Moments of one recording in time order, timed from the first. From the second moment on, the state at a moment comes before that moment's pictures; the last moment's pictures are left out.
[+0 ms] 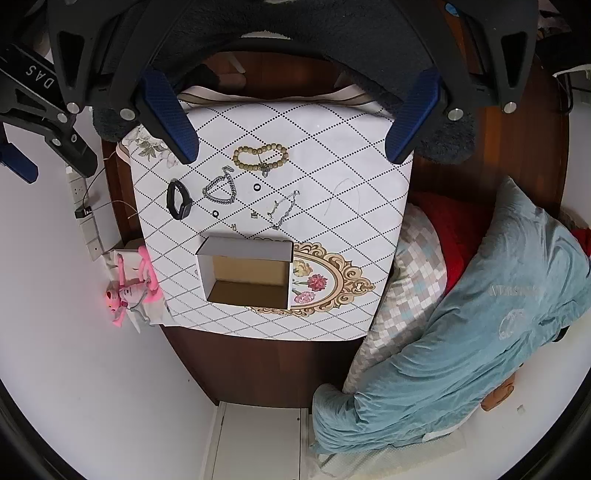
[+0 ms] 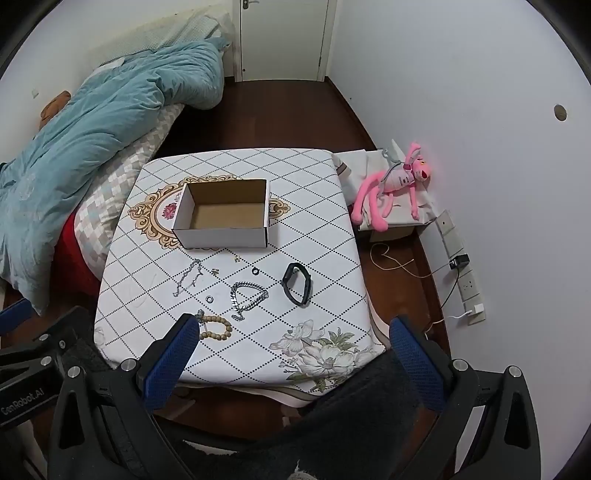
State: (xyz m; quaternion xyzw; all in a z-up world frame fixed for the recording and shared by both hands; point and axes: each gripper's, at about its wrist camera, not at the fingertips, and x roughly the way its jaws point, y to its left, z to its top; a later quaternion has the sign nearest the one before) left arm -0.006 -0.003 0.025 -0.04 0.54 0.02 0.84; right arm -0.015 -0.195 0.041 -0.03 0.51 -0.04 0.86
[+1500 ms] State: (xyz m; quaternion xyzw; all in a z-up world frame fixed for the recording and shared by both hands) left arm -0.010 -0.009 0.038 -0.03 0.52 0.01 0.85; right arm -0.021 -0.199 0.053 -0.03 0.50 -0.04 0.86
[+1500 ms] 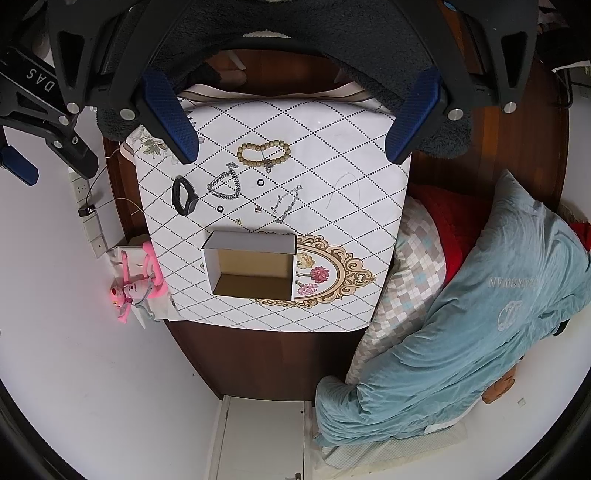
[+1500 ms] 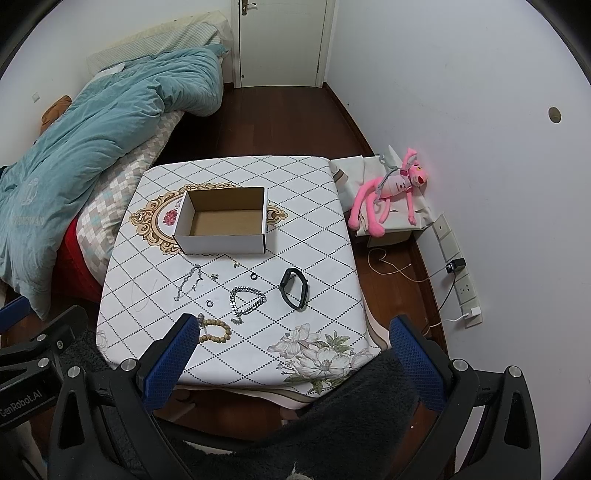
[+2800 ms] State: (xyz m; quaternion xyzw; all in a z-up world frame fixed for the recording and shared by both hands) left arm 0.052 0.008 -0.055 -0.03 0.55 0.05 0.84; right arm 0.036 -0.227 -0.022 -0.02 0.53 -0.07 0.85
